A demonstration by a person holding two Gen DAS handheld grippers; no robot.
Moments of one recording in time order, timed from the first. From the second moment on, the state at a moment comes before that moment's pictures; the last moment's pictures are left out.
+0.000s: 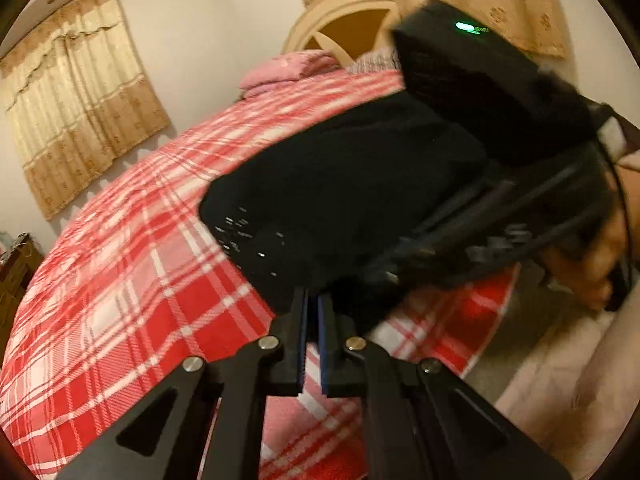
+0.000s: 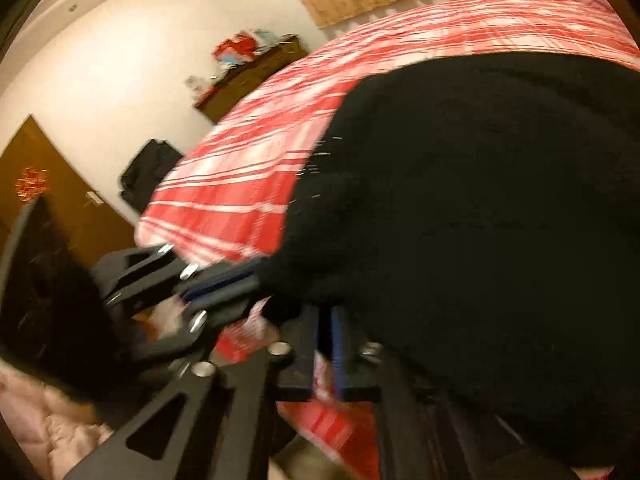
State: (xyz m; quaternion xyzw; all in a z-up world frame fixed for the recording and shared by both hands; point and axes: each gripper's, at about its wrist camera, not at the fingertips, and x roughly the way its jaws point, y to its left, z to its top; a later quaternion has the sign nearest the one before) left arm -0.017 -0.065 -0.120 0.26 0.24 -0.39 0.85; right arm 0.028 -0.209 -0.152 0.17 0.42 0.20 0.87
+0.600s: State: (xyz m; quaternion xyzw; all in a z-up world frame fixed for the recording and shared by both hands) left arm -0.015 -0.029 -0.116 0.23 0.28 -0.39 0.85; right arm 0.026 -0.228 -0.156 0.29 0.40 0.29 0.82
